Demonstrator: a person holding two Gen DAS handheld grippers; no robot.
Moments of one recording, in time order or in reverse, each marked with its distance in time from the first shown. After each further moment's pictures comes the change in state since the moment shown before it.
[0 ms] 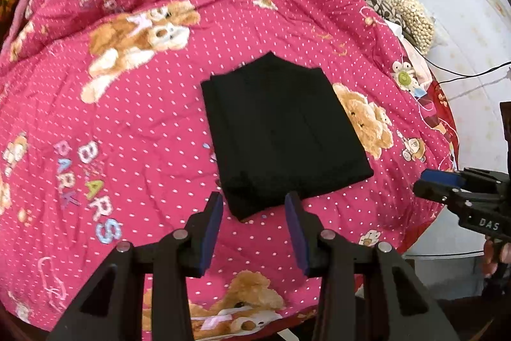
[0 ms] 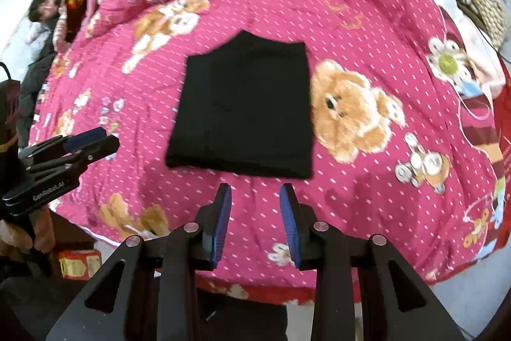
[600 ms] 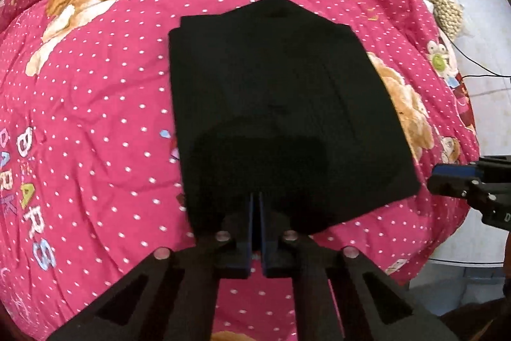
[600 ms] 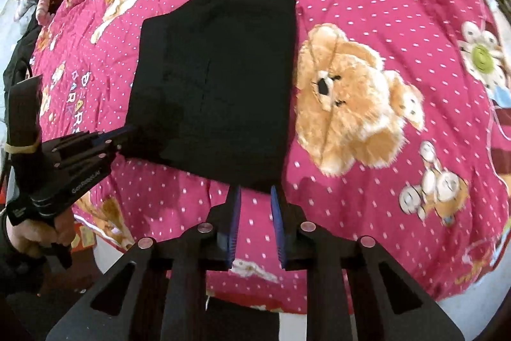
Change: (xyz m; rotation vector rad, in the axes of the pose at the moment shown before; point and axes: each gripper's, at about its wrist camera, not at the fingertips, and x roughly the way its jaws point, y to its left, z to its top) left arm 0.104 -0.005 0.019 -0.048 0.129 0.008; right arm 0.073 -0.039 0.038 -0.057 0.196 0.014
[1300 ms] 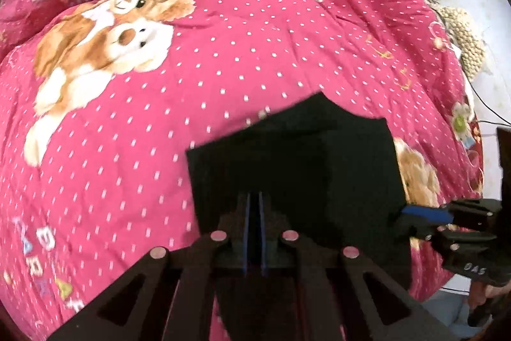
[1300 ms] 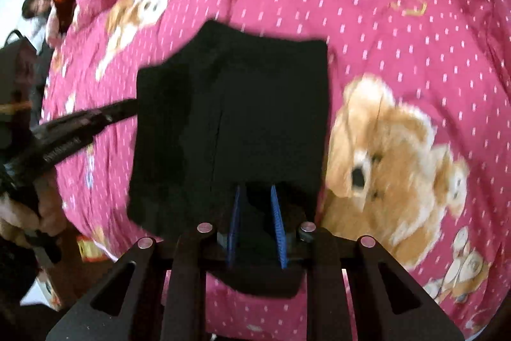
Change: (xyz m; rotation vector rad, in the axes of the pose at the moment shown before) left arm 0.012 0.016 0.107 -0.039 -0.024 0.033; right arm 0.025 -0.016 0.077 0.024 -0.034 0.142
